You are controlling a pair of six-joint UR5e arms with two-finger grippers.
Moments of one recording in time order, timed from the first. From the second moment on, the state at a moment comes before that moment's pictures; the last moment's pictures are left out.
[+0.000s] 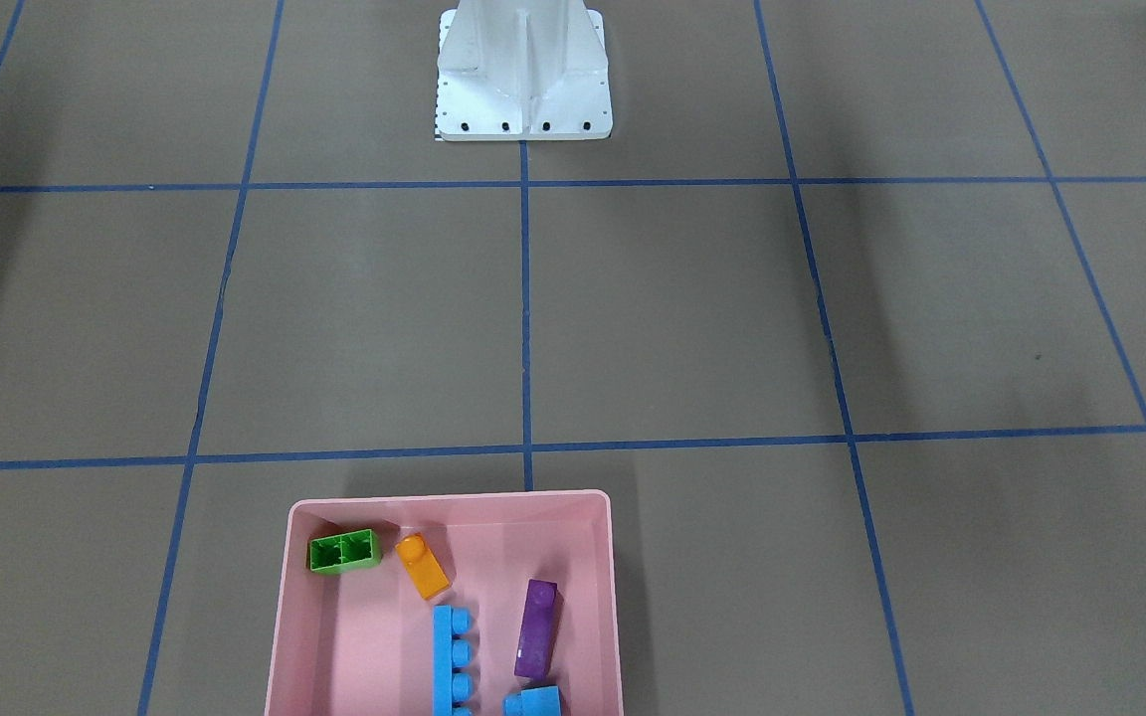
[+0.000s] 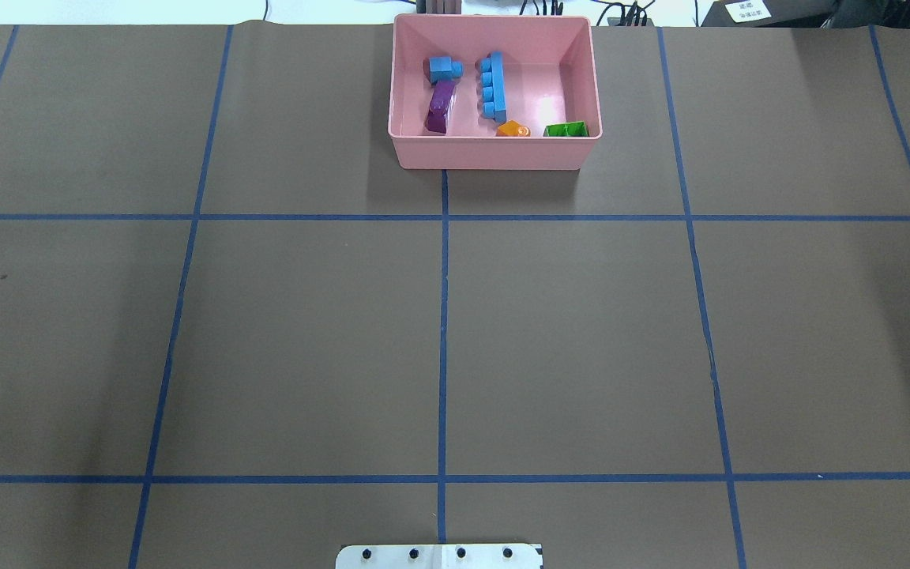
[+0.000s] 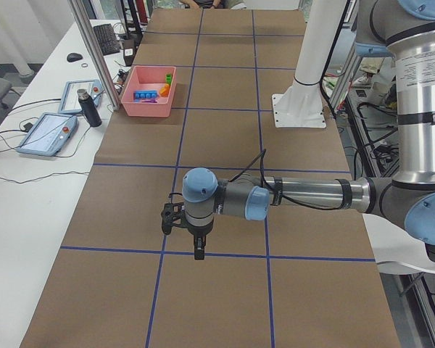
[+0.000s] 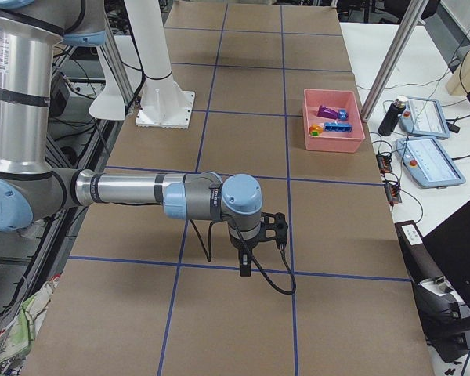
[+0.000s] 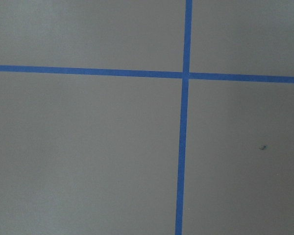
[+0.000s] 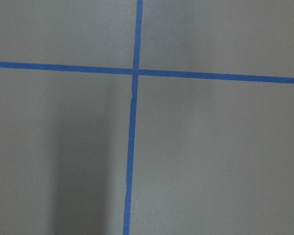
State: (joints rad) left arm -1.53 -1.42 -1.73 -1.69 -2.31 -0.17; right arm 1.64 -1.74 1.79 -1.59 2.32 -0.06
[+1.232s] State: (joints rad) left arm -1.53 -1.42 -1.73 -1.69 -2.28 -0.17; right arm 1.64 -1.74 1.79 -1.59 2.32 -0.06
